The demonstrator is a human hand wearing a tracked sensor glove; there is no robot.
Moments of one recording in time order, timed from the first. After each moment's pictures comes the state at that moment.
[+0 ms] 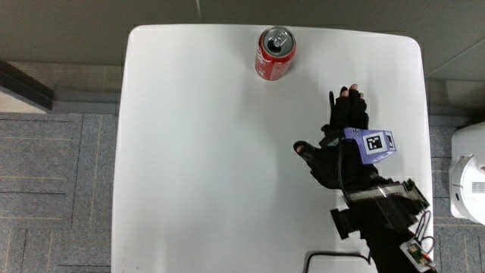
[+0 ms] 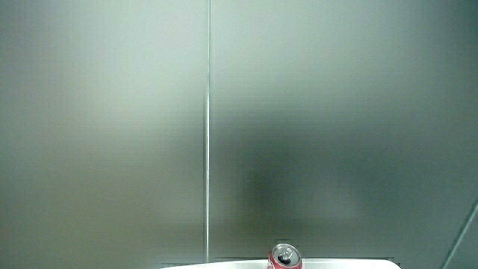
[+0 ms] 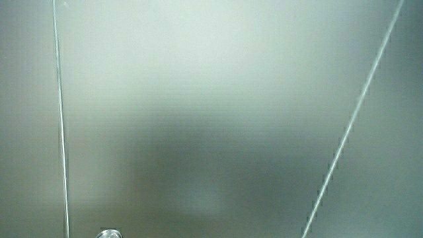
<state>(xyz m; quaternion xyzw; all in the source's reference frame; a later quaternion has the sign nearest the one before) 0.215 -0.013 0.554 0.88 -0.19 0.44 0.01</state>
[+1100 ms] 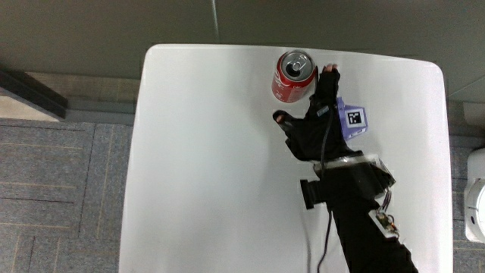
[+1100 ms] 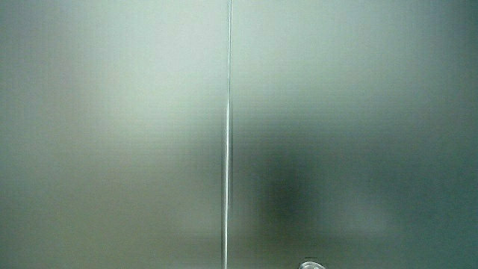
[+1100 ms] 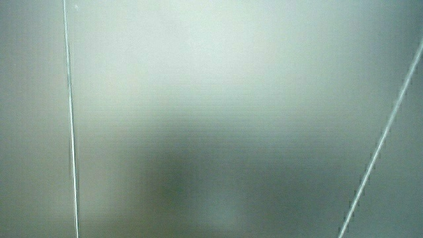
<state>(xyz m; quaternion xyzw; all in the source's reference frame) 0.197 -0.047 0.589 0.79 0.00 0.61 0.12</state>
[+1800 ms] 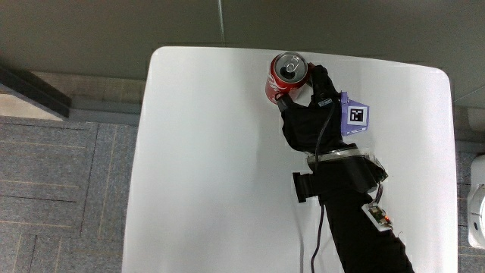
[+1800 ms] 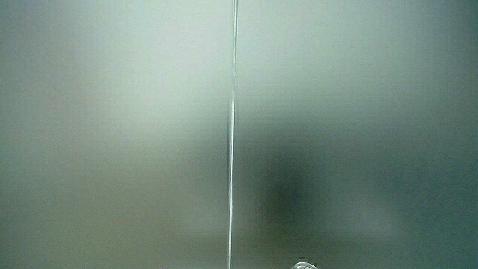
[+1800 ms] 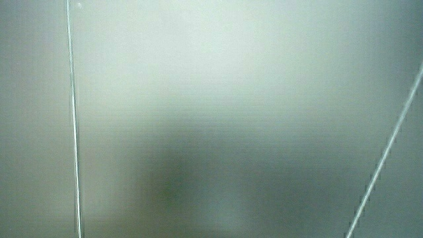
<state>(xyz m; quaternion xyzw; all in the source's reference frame) 0.198 -0.037 0.572 0.81 0.05 0.58 0.04</state>
